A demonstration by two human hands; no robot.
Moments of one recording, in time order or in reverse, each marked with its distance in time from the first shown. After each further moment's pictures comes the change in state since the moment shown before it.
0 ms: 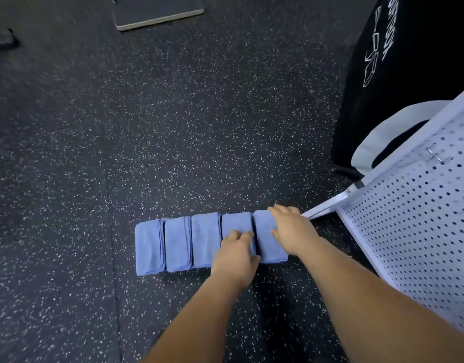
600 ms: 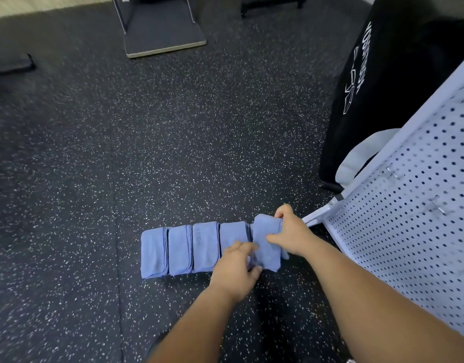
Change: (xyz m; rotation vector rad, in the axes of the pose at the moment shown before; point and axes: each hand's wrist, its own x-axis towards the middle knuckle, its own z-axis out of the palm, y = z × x) left_hand -0.039 0.009 -0.007 -0.180 0.081 0.136; right_hand -0.052 -0.003 -0.056 0.552 0.065 0.100
